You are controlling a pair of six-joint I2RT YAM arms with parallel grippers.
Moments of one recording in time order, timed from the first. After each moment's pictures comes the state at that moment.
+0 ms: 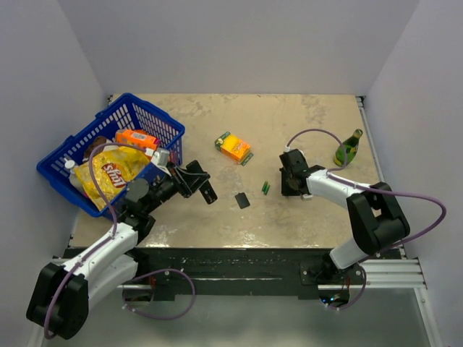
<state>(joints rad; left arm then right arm) -0.39 0.89 0.30 0.68 0.46 -0.68 0.43 1.55 0.81 -0.36 0.19 0.40</state>
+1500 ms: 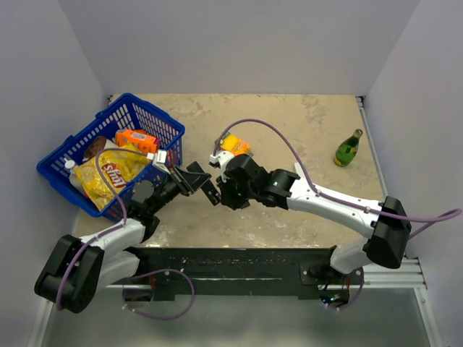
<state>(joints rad) -0.37 1.10 0.22 0.96 0.42 -0.99 1.02 1.45 1.20 -0.53 0.00 0.29</state>
